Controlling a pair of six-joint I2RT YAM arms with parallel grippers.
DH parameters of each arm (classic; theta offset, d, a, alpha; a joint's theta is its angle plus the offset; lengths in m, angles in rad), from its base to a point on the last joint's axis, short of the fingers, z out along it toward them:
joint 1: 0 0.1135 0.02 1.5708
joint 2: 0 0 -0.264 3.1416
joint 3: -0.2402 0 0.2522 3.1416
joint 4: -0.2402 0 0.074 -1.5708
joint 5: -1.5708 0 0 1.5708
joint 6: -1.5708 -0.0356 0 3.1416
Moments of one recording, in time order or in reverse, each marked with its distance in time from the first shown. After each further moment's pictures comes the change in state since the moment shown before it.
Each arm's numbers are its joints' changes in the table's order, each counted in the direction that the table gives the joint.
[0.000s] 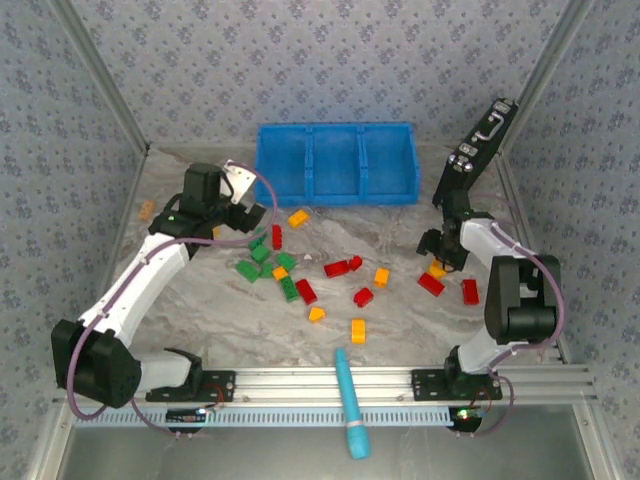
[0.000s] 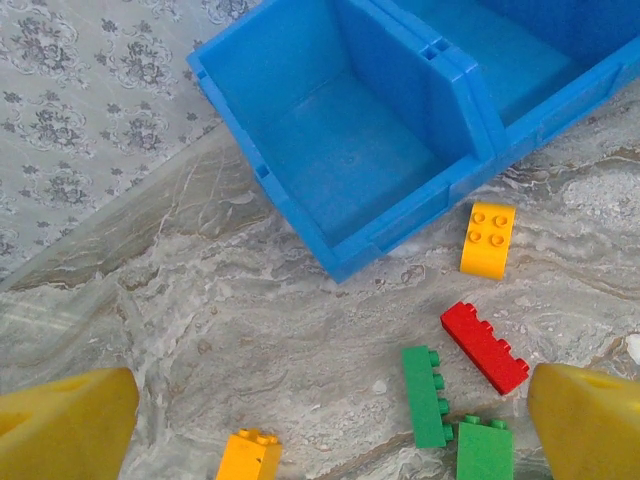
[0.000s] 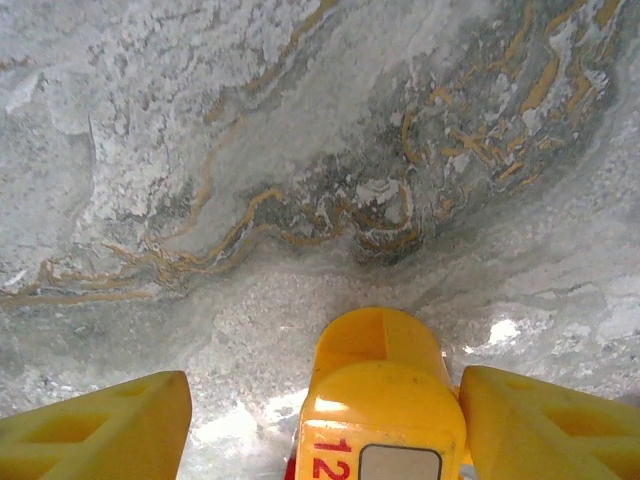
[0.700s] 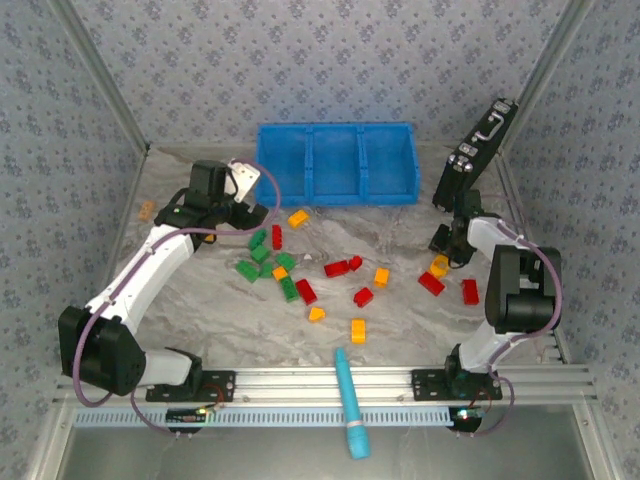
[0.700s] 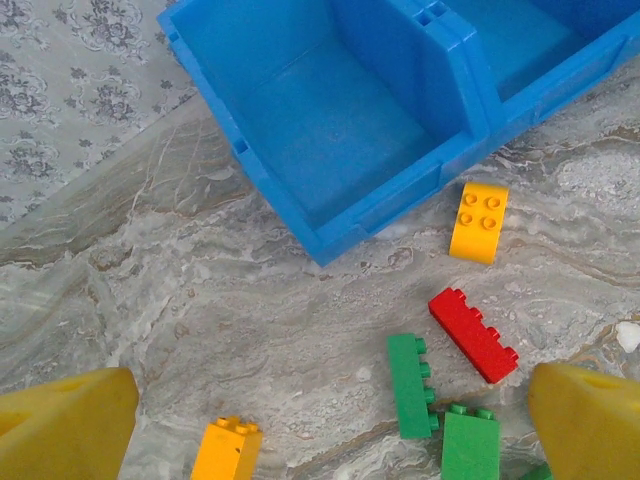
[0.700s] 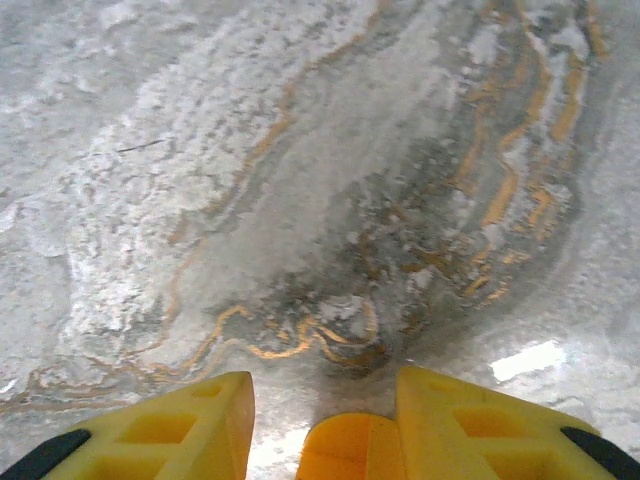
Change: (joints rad) left arm 0.000 -0.068 -0.042 -0.049 -0.007 0.023; right arm -0.085 -0.060 -0.006 0.117 0.056 0.010
